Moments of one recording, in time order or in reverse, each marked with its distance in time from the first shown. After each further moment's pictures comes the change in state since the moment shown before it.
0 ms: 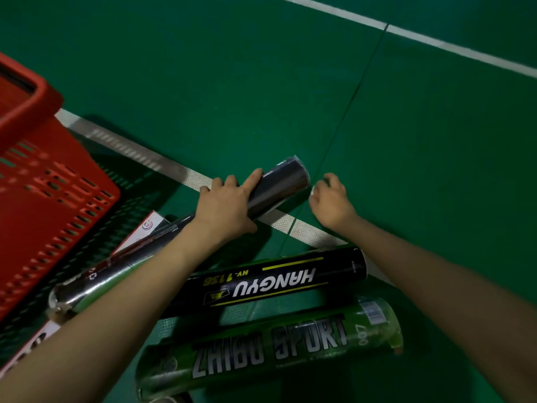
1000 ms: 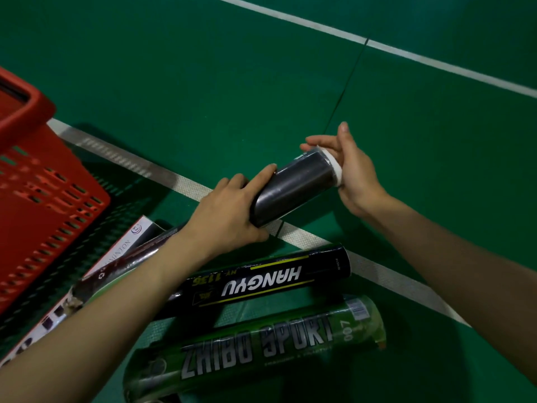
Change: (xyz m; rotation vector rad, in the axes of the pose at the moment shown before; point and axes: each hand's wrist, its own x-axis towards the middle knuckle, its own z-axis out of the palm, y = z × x) left_hand -0.032 0.023 -0.033 -0.233 0.116 0.213; right_hand -0.033 -0.040 -0.097 1.116 0.104 0.025
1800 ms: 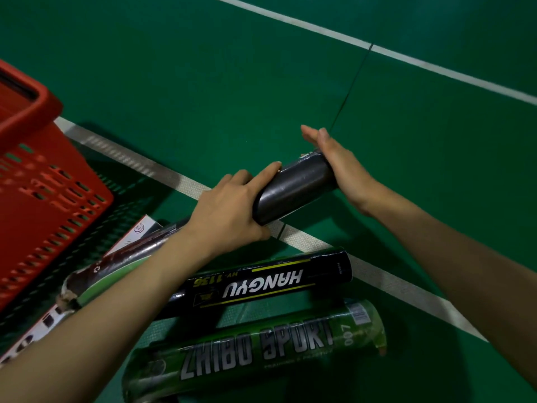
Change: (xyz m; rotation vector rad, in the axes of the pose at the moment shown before) left_hand -0.002 0.004 -0.010 -0.007 0.050 -0.014; right_hand -0.005 -0.013 0.005 -0.451 -0.263 -0.144
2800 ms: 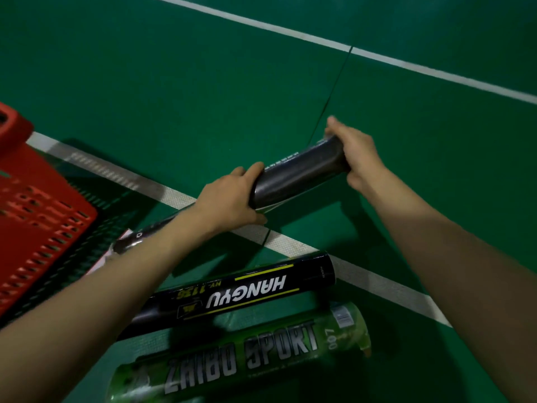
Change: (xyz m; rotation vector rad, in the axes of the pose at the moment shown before) left_hand 0.052 0.008 0.012 0.040 -0.100 -0.009; right_hand 0.034 0.024 -0.055 0.439 0.477 0.322
